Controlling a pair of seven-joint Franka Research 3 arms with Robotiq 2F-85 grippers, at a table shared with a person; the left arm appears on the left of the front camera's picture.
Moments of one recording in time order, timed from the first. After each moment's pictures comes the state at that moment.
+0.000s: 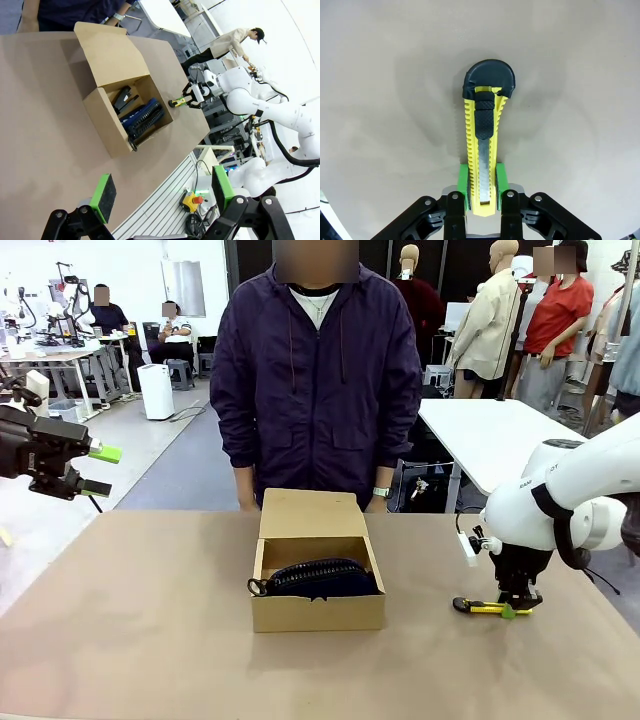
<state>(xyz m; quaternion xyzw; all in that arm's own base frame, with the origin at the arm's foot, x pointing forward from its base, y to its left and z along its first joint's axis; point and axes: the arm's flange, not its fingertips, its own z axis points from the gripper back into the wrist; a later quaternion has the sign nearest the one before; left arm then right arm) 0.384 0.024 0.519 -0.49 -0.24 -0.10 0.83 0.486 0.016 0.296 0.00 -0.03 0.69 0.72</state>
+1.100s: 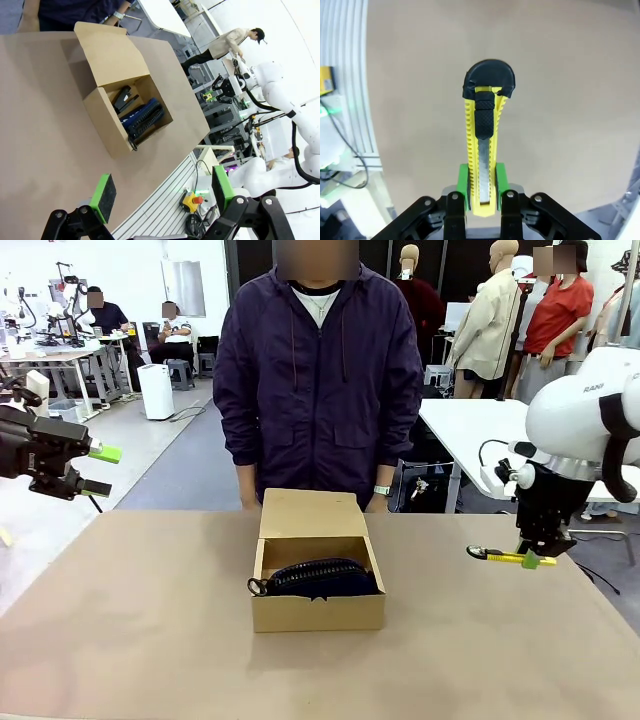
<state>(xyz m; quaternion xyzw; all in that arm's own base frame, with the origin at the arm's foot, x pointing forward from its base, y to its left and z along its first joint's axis) 0.384 0.024 0.519 -0.49 -0.24 -0.10 0.83 0.454 0.019 0.444 0.02 -0.06 0.68 0.73</state>
